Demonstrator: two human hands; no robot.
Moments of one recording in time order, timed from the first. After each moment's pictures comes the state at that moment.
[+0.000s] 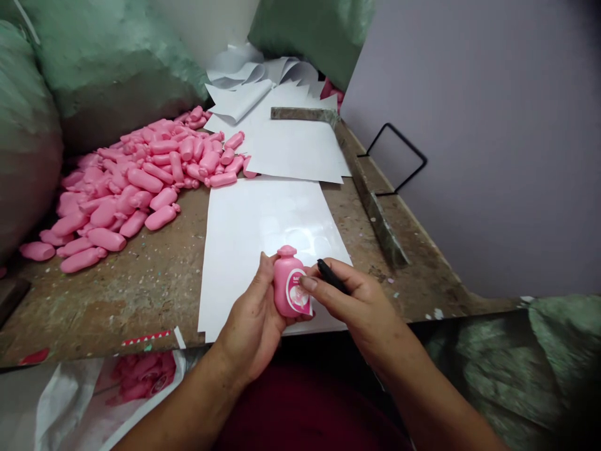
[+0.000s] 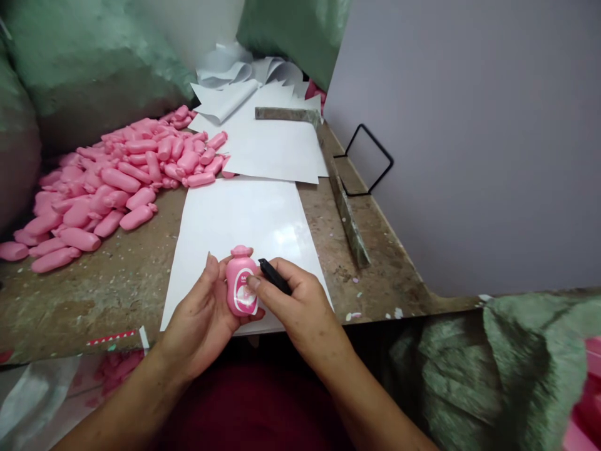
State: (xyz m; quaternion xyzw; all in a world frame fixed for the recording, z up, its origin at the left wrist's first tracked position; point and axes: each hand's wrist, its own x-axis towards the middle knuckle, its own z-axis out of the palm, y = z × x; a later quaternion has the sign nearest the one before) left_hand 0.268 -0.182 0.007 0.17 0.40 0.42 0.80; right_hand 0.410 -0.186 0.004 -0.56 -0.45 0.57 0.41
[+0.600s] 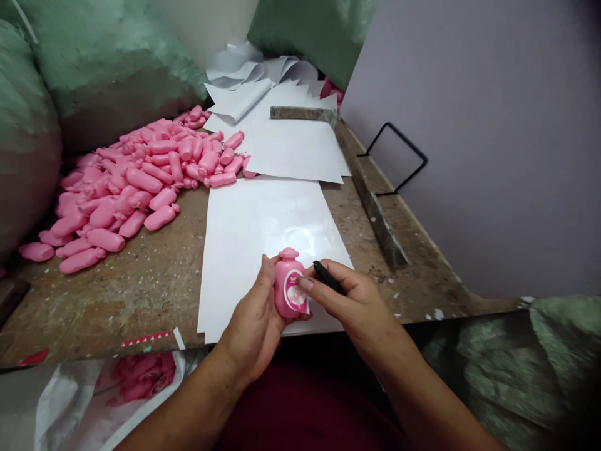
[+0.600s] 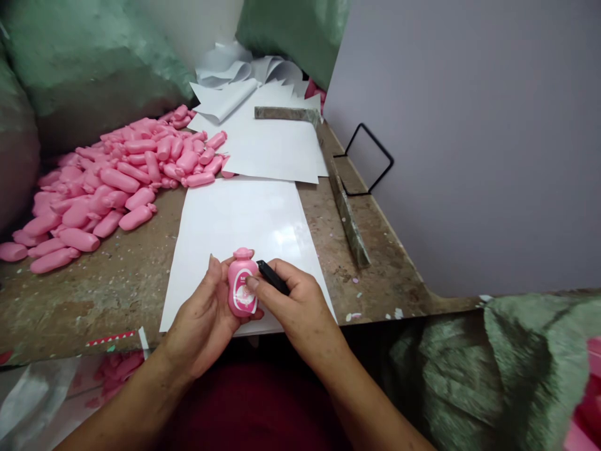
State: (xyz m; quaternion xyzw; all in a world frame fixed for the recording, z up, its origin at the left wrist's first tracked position) left_hand 0.270 -0.183 0.002 0.17 0.40 0.43 0.79; right_hand 0.412 -0.186 -0.007 -0.54 -0.48 0.57 0.41
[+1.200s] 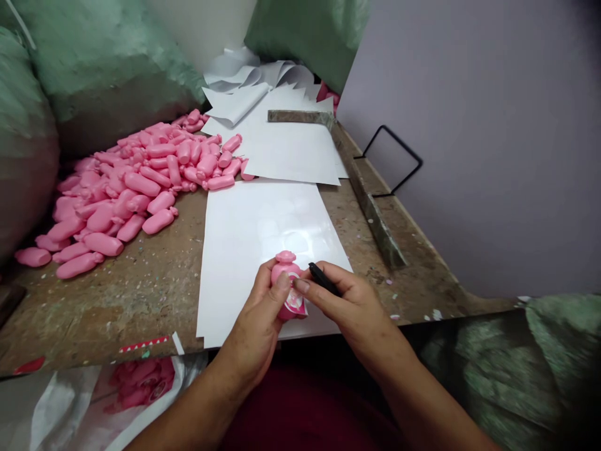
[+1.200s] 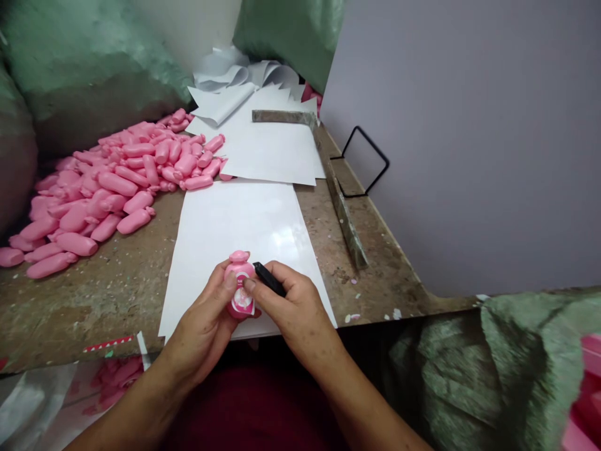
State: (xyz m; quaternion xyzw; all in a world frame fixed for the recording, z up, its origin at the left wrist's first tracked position) left_hand 0.270 -0.189 -0.003 0.27 0.43 0.44 0.74; right_hand 0.408 -0.183 -0.001 -0.55 -0.47 0.56 0.41
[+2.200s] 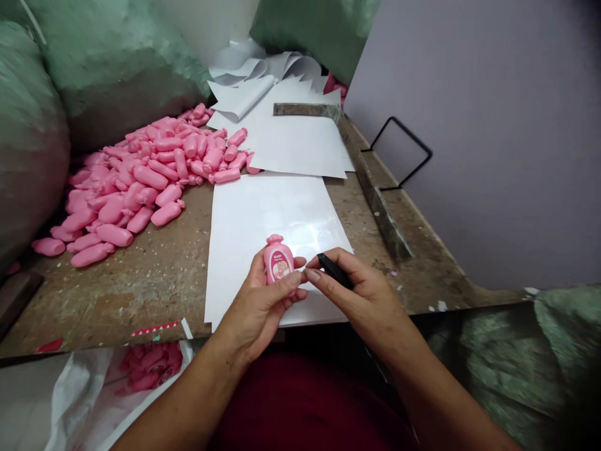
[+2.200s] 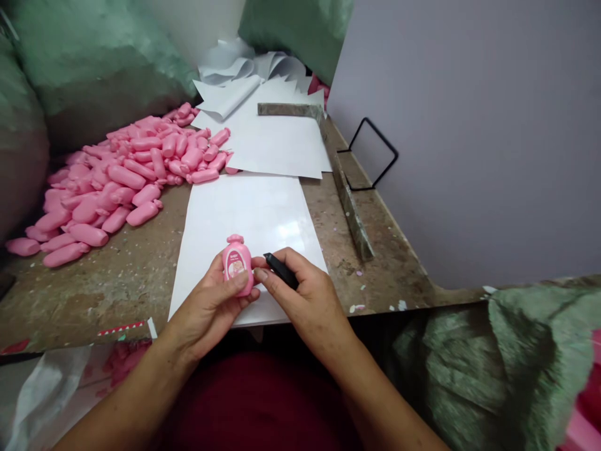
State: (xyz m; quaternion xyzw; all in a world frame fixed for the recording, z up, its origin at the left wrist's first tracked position) left_hand 0.260 -0.182 0.001 0.18 0.42 0.44 0.77; right_hand 0.416 -0.188 -0.005 -0.56 -0.54 0.47 0.41
